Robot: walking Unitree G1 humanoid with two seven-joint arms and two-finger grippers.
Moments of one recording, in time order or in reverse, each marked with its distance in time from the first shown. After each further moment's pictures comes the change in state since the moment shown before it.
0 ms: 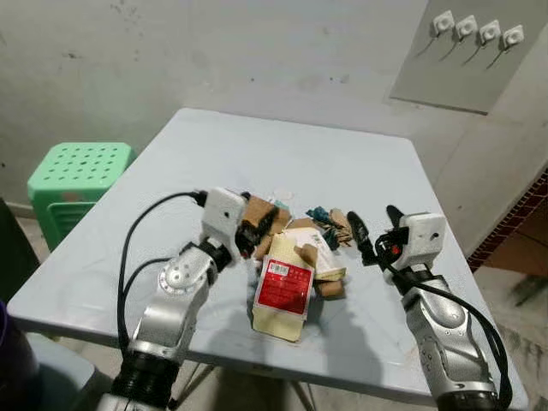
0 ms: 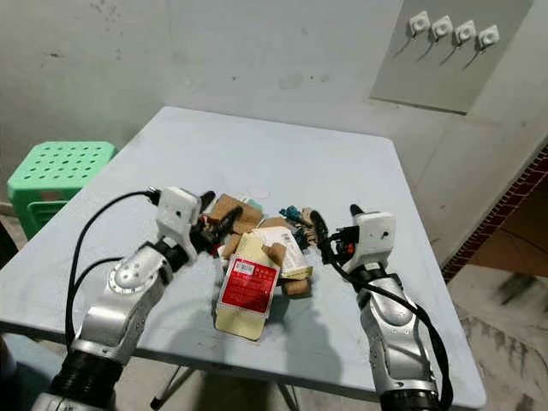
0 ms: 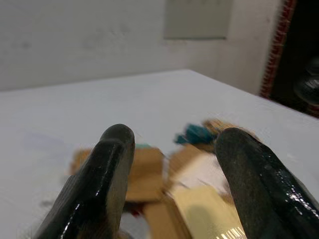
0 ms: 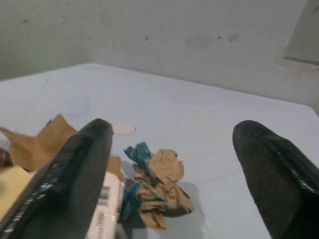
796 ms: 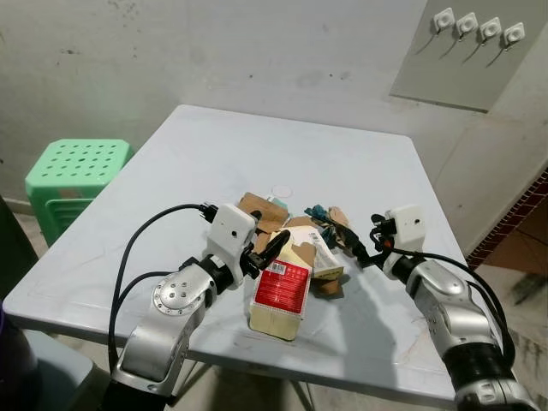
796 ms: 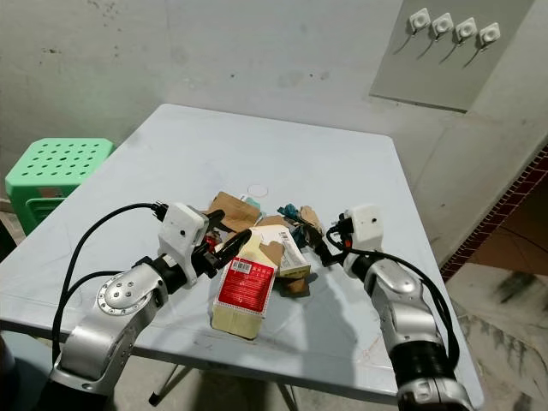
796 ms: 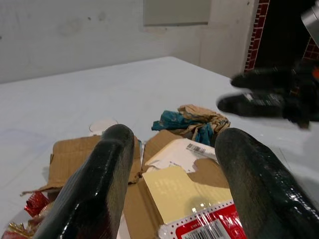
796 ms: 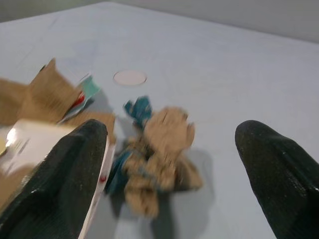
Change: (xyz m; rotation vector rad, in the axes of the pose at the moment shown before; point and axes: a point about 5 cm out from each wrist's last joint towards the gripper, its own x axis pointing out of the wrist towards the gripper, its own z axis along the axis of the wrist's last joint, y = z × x) left arm -0.018 -0.017 0.014 0.023 0.038 -0.068; right arm 0.039 -0.020 -0.014 0.023 0.212 0.123
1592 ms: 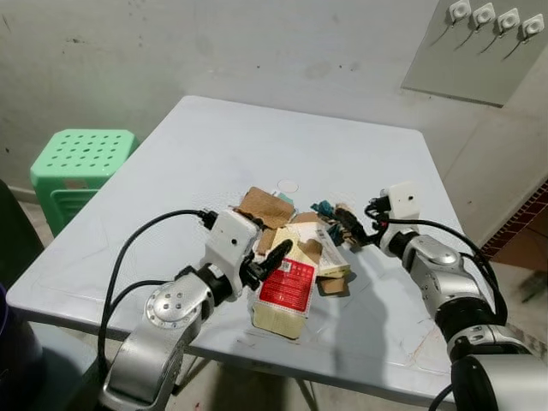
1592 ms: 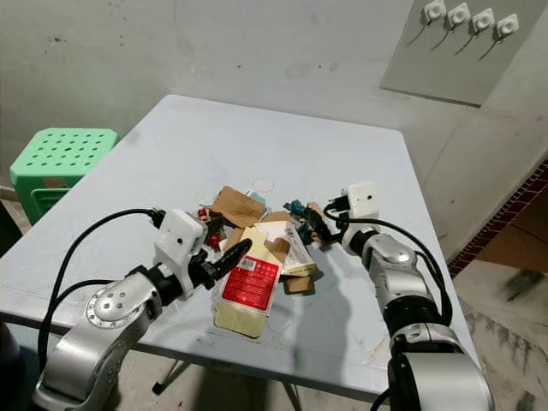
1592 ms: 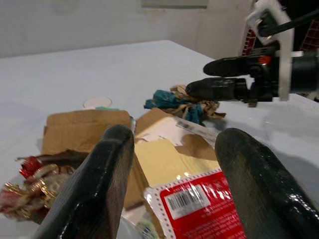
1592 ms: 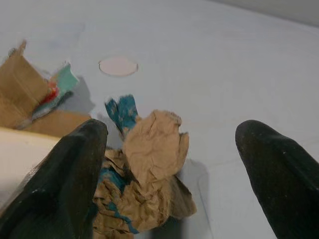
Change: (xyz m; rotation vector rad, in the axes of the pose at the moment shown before) left arm -0.019 -0.017 0.012 -0.016 0.028 -0.027; right arm 0.016 -0.014 0.009 -0.053 0.060 -0.017
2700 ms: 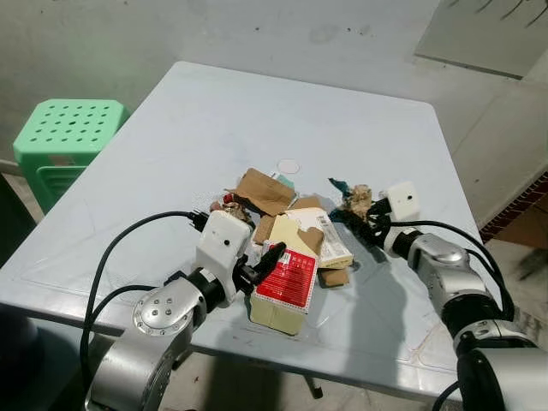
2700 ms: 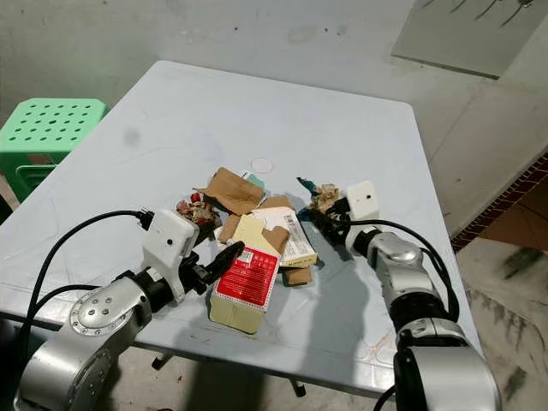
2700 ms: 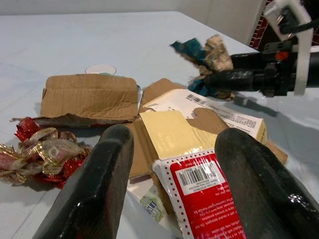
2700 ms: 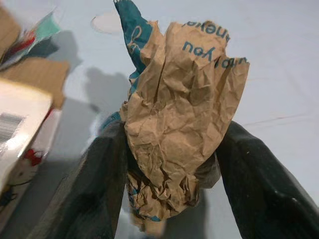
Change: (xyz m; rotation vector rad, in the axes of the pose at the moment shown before) left arm -0.010 0.004 0.007 -0.007 0.037 0.049; right arm -0.006 -0.009 0.003 -0.016 -0.019 0.043
